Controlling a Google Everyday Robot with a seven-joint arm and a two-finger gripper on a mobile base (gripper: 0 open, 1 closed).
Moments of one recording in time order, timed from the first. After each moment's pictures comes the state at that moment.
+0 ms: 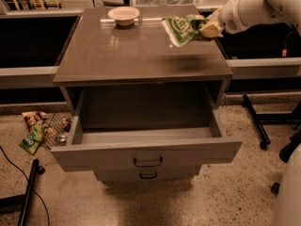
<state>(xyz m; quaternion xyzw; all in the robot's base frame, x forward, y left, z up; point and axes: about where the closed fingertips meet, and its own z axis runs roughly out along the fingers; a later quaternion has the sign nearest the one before) 0.772 -0.198 0.931 -0.47 0.75 0.04 0.47</state>
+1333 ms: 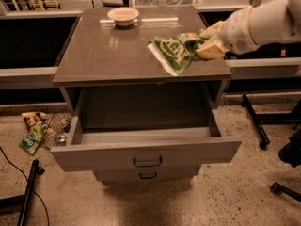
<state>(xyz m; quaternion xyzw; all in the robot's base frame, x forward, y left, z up) 0.640 -0.147 0.940 -0.56 0.68 0.09 0.46</state>
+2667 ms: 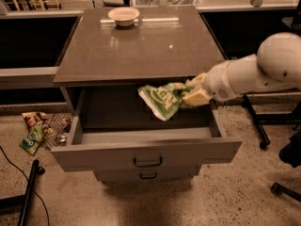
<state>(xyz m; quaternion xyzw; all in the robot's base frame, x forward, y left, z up) 0.583 -0.117 0.815 -0.54 0.73 0.17 0.38</state>
